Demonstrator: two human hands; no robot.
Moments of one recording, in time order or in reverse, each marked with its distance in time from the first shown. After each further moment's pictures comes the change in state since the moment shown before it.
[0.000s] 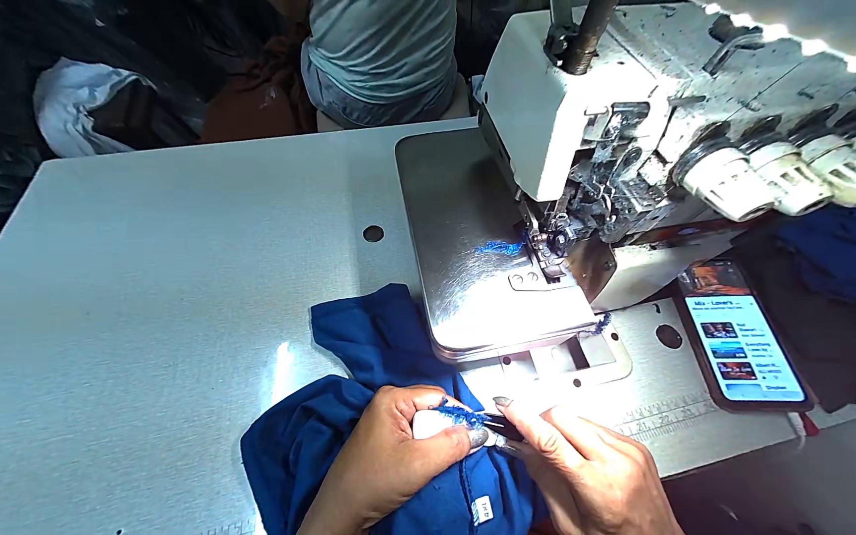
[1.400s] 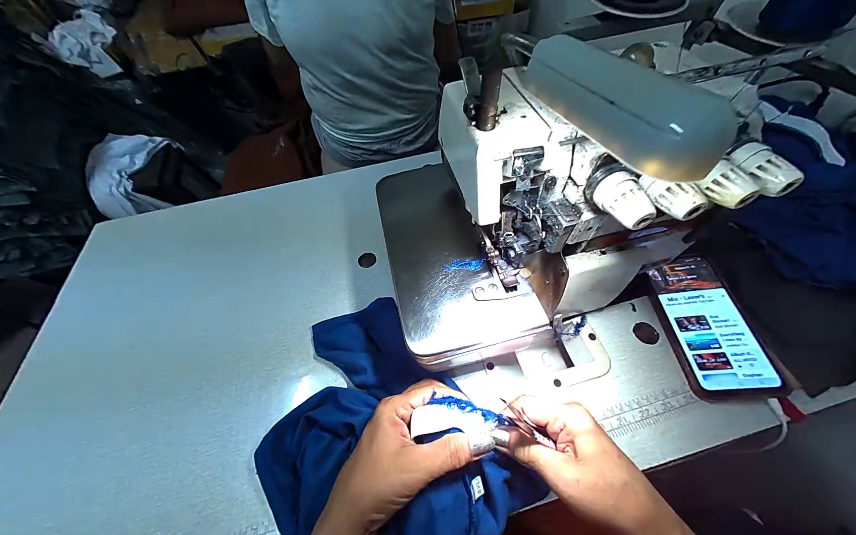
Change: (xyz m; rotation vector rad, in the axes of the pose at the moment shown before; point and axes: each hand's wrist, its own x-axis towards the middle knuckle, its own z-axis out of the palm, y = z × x) left_hand 0.000 0.010 0.014 0.033 0.003 0.016; right_hand 0.010 0.007 -0.005 0.855 -0.220 0.552
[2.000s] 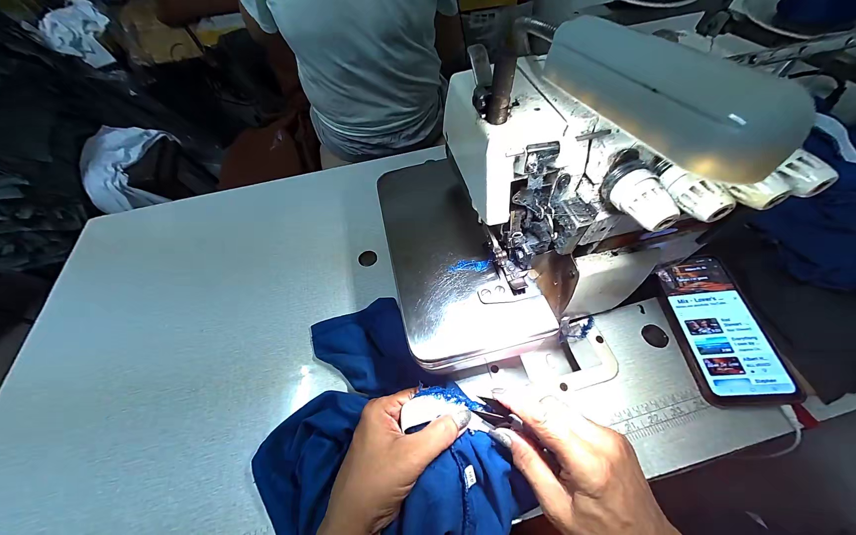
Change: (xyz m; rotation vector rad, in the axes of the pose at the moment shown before) left_hand 0.000 0.003 0.007 -0.034 0.282 -0.146; right_hand -0.008 0.012 0.007 -0.668 0.295 -0.430
